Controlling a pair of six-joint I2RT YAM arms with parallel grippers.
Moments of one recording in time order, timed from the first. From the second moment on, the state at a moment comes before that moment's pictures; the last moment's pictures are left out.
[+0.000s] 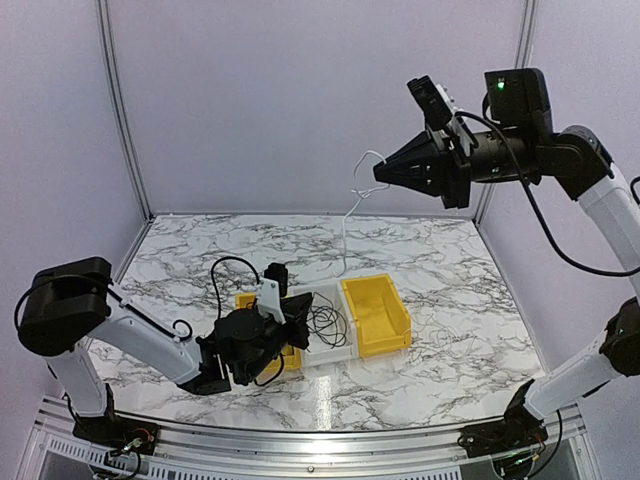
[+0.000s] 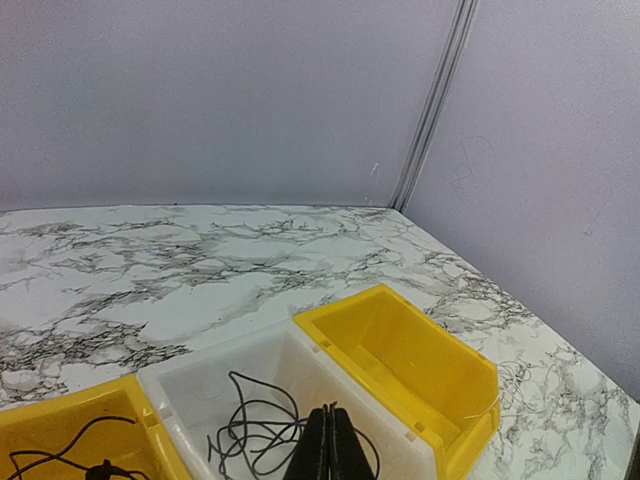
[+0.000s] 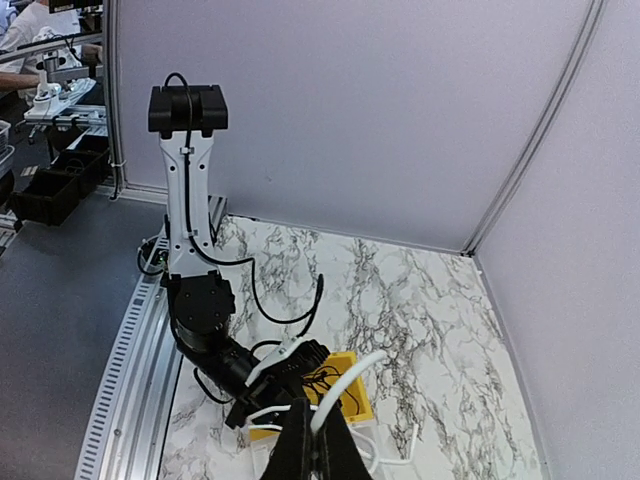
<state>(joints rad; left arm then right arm) -1.22 1.82 0.73 1.03 -0.65 -0.33 0.75 1.39 1.87 -0.87 -0.75 -0.49</state>
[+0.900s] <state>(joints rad) -1.31 1.50 0.92 0.98 -0.55 -0.14 0.72 1.38 1.60 -0.67 -0.71 -0.37</state>
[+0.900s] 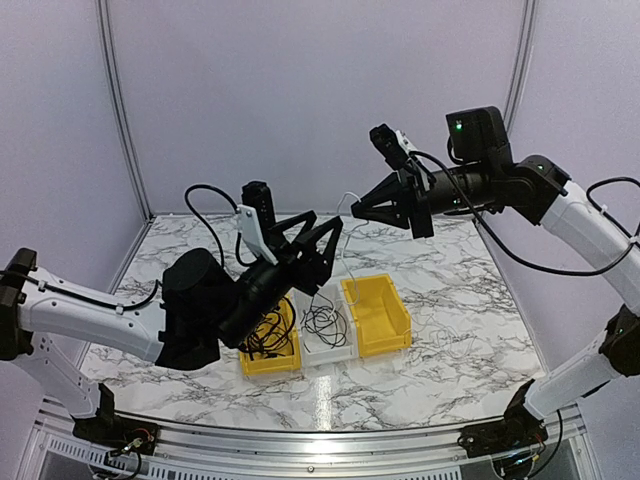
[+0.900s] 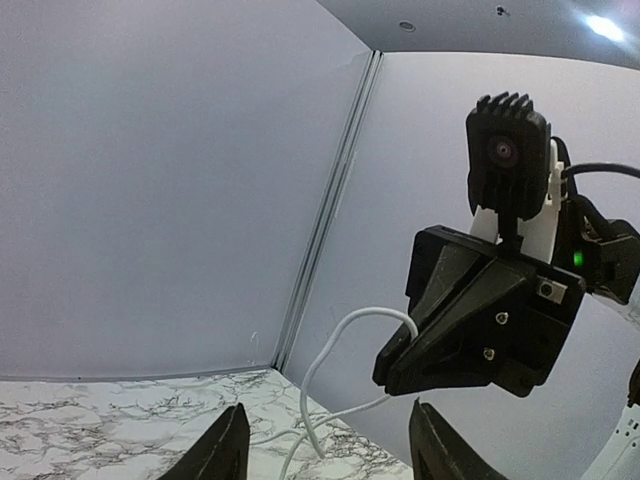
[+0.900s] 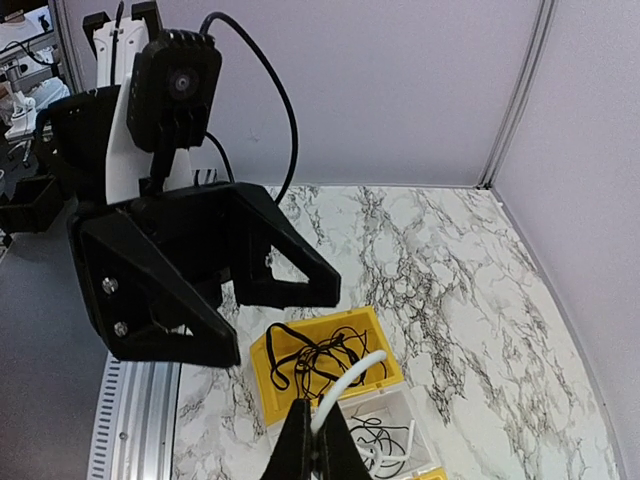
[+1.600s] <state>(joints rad) -1.24 1.74 1.12 0.93 -0.62 -0.20 0.72 1.38 1.53 -0.64 -0.77 -0.33</state>
